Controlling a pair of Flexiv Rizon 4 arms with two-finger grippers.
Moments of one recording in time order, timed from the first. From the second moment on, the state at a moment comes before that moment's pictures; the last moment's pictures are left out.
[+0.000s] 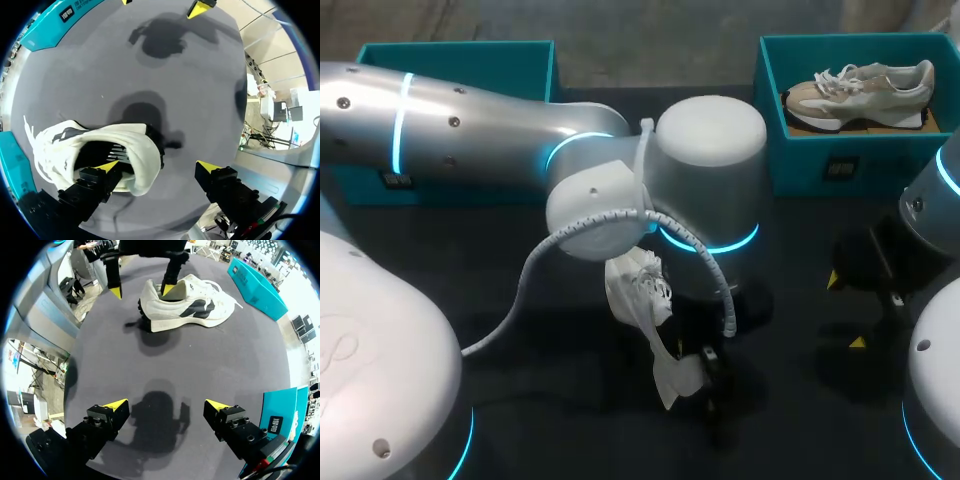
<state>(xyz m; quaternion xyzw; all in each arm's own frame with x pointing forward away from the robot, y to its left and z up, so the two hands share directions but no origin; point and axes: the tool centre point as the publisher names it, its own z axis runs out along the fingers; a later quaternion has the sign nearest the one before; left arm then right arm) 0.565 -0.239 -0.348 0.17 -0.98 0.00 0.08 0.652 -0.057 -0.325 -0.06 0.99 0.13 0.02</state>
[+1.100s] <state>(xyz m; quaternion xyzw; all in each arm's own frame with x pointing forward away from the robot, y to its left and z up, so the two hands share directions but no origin) 0.566 -0.240 -0.385 0.22 -0.97 -0.04 0.03 0.651 -0.057 -0.325 -0.06 0.99 0.13 0.02</state>
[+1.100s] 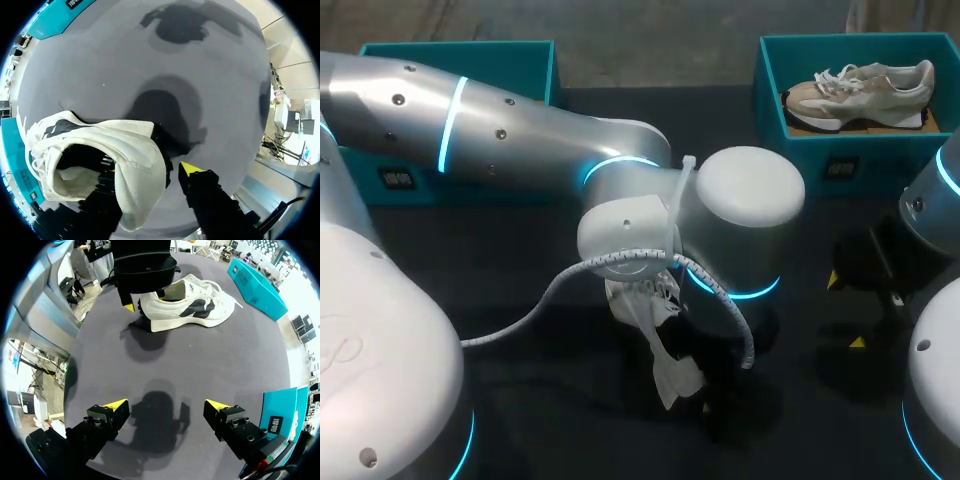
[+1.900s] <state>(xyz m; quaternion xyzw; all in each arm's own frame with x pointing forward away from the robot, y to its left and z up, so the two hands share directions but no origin) 0.578 -0.233 -0.377 0.17 -0.98 -0.04 0.04 0.651 -0.057 -0.325 -0.06 0.99 0.13 0.02</state>
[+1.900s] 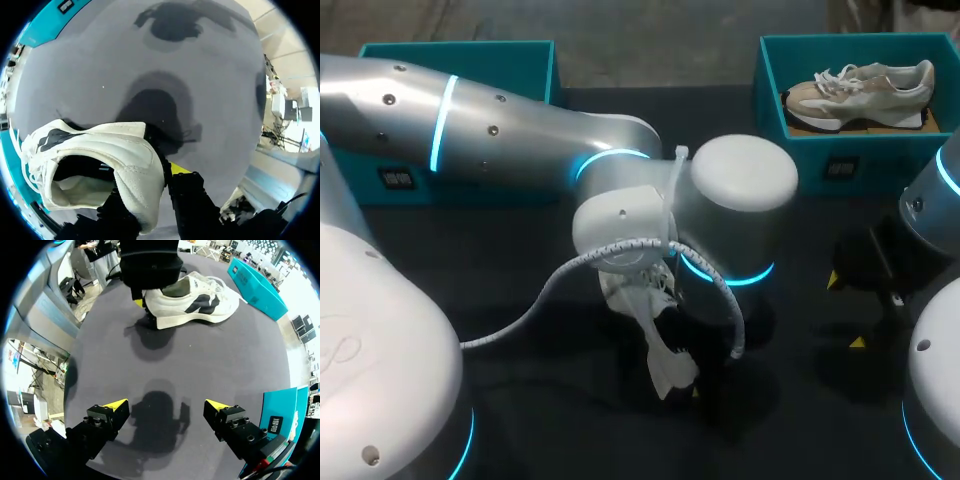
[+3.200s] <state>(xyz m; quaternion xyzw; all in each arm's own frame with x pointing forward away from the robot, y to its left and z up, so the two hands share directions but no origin) 0.695 -0.103 -0.165 0.02 -1.00 -0.02 0.05 0.652 -0.057 -0.325 -0.06 0.99 0.13 0.02</state>
